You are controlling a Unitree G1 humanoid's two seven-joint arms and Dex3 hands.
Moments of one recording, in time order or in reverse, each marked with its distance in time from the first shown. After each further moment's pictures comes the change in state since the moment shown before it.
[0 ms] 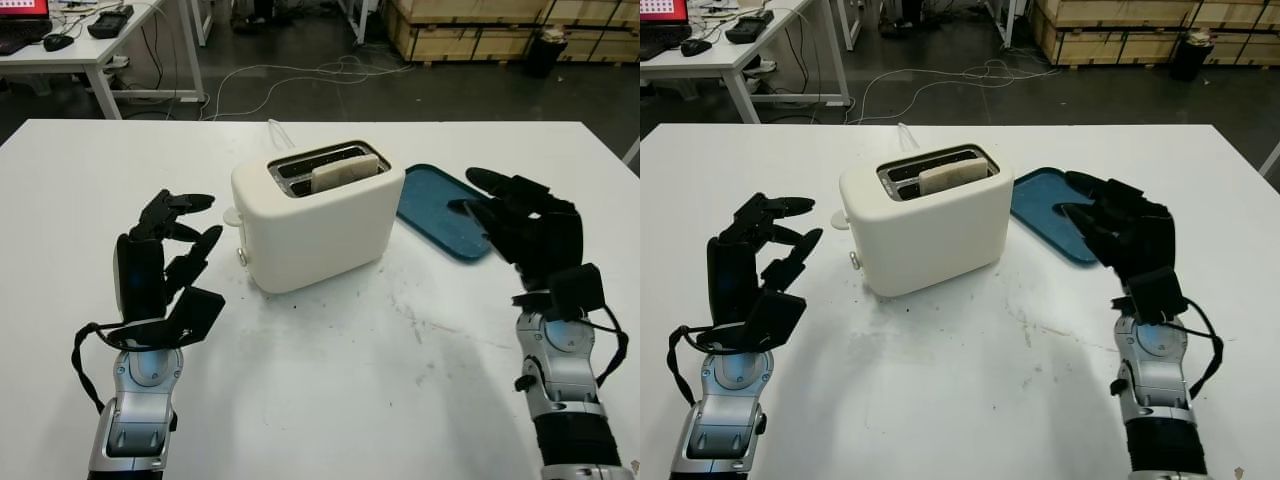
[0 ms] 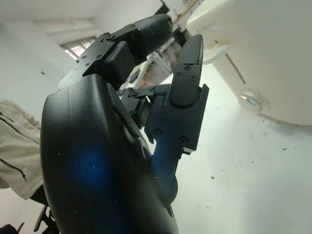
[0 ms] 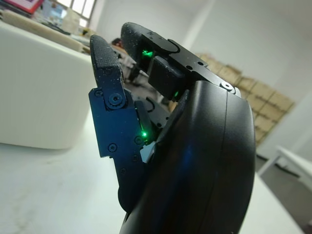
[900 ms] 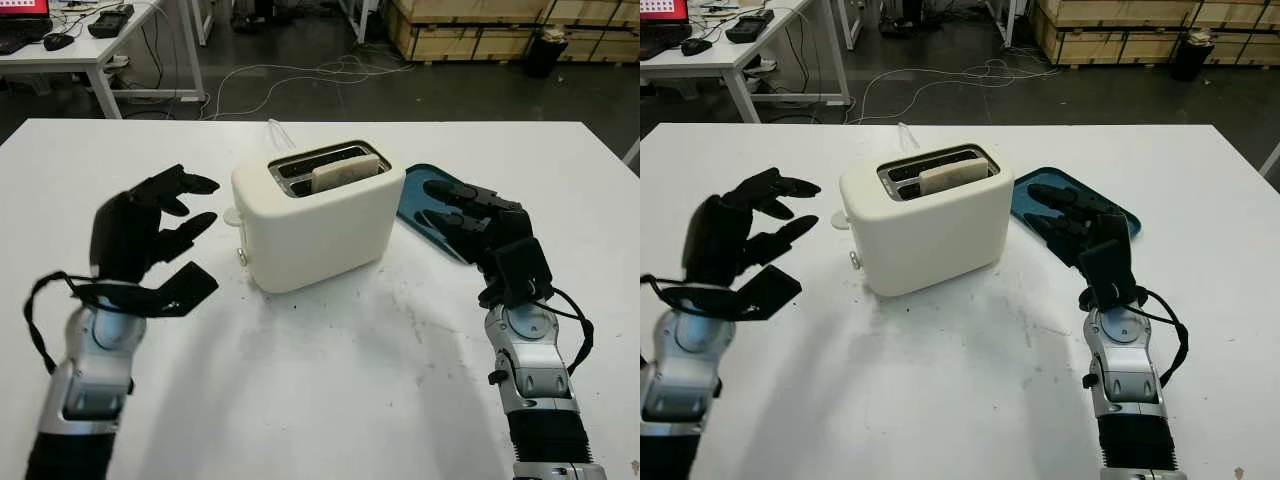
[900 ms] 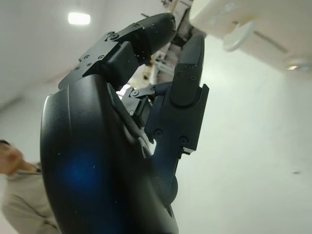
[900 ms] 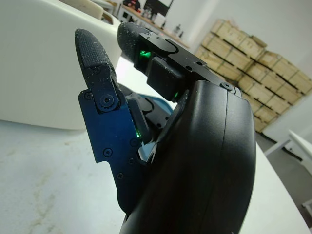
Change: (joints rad) left arm -0.174 0.304 0.009 0.027 0.123 0.071 -0.234; right arm -0.042 0.051 0.023 -0.024 -0.166 0.219 -0.044
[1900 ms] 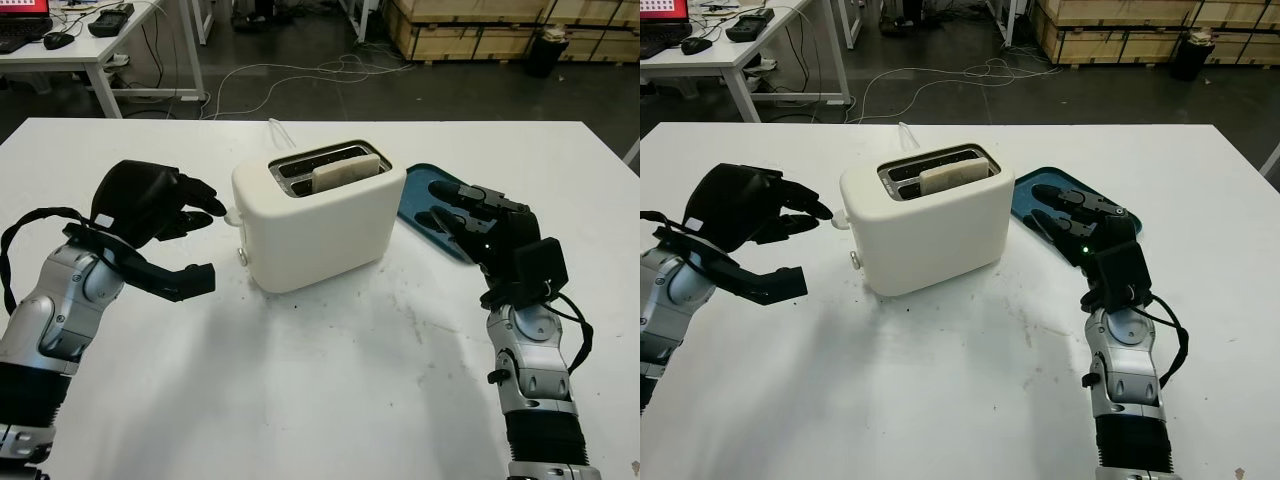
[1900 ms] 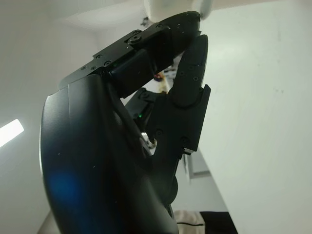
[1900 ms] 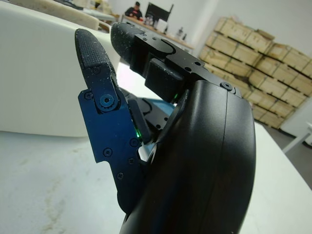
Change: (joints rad) left arm -0.184 0.220 -0.152 0.233 0.209 -0.184 -0.066; right arm 0.001 0.035 -0.048 0.000 0.075 -0.001 0.053
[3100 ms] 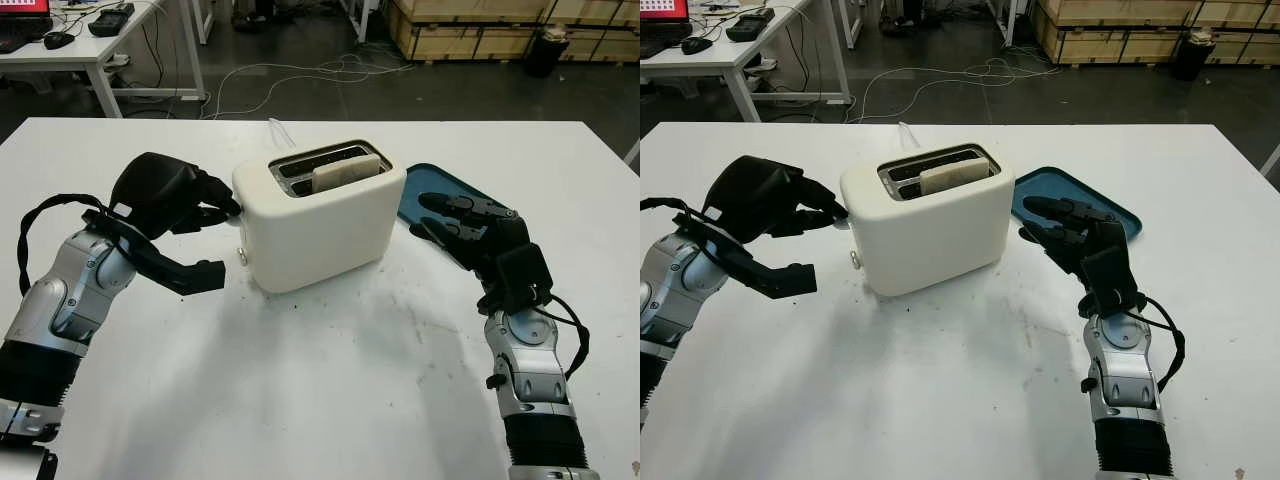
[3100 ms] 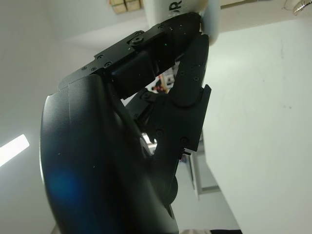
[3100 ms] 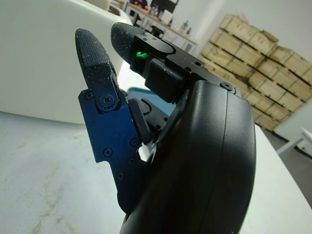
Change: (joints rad) left arm -0.053 -0.001 -0.042 0.023 -0.009 -0.044 -0.031; right arm 0.013 -0.004 0.019 0.013 -0.079 0.000 0.007
